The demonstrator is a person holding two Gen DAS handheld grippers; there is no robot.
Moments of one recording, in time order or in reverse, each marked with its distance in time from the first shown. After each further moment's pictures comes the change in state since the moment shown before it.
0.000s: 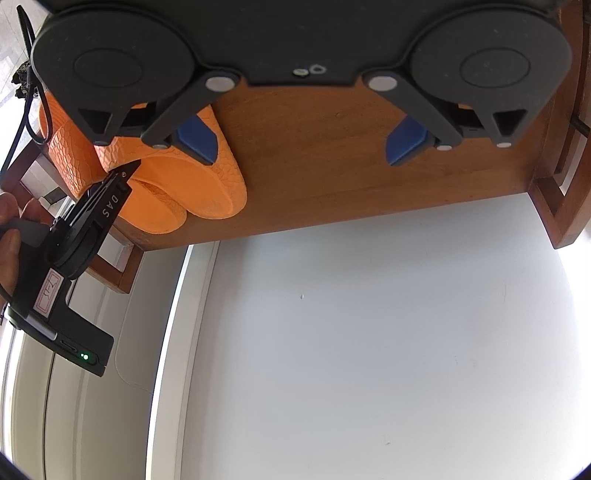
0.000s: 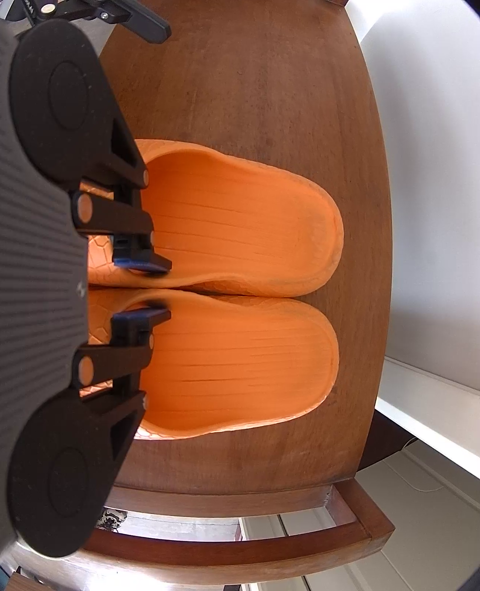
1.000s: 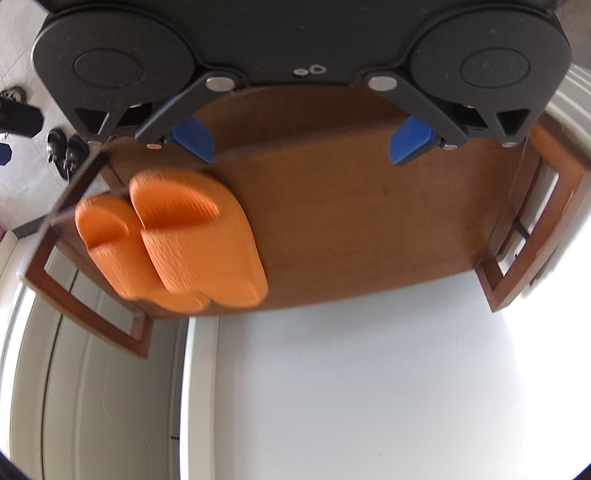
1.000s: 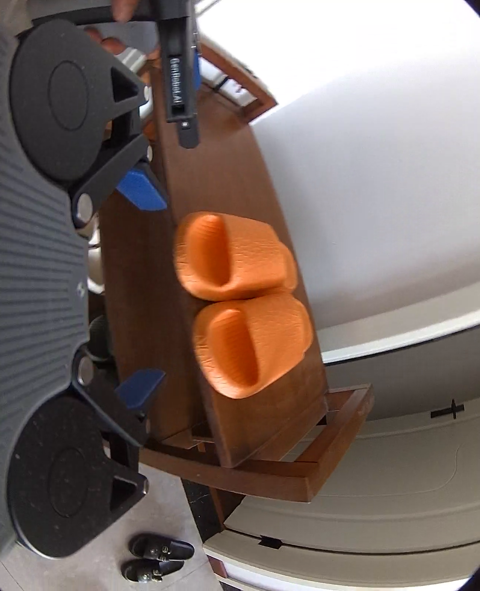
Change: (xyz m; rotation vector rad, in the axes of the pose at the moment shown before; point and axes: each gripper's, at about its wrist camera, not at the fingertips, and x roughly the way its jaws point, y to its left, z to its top) left arm -0.095 -0.078 -0.095 0.029 0.128 0.179; right arm -0.046 -0.033 -0.366 0.155 -0.761 0.222
